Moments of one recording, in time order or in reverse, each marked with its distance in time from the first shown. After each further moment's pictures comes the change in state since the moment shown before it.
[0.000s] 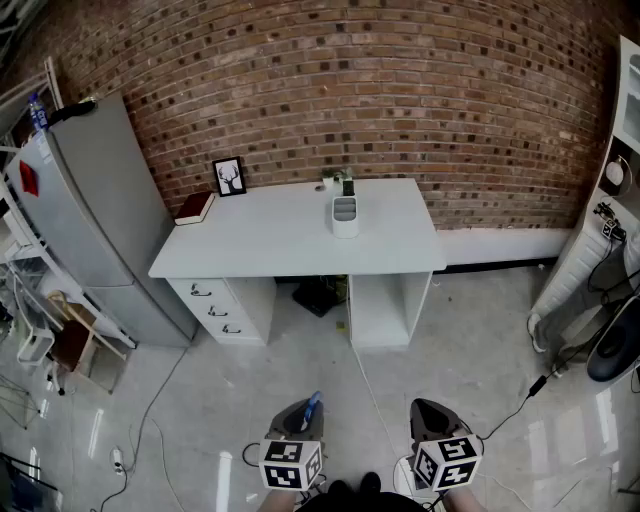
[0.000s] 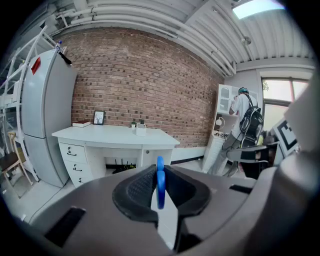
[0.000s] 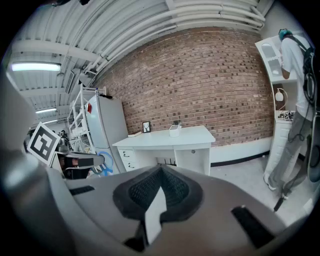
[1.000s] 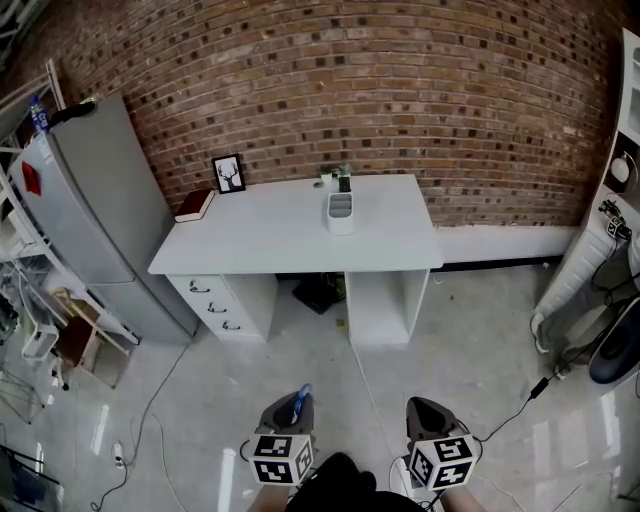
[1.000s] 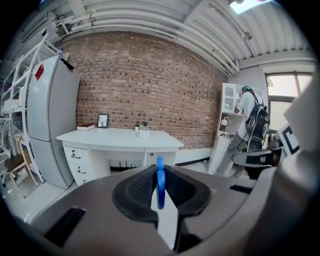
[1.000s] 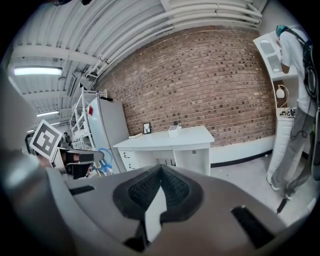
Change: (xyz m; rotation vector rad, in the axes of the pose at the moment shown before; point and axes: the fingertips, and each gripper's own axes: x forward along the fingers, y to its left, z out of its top) left arm 0.012 -0.010 0.009 0.005 -0.026 0.067; right arm 0.000 -0.028 -0.005 0.006 -0.018 0.029
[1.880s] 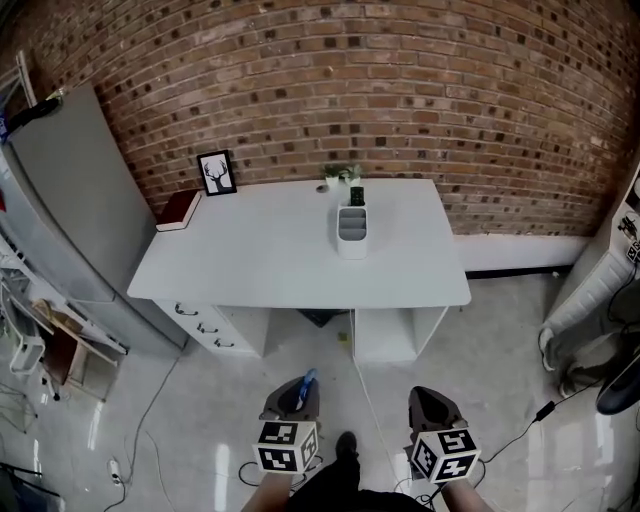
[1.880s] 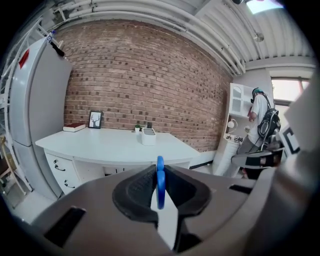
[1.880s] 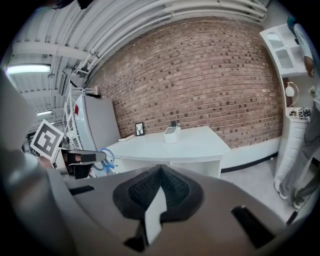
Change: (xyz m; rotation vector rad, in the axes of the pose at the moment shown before) left arm 0.186 0.094 0.088 -0.010 0.012 -0.048; right arm 0.198 -0.035 0.087 0.014 0.017 -0.029
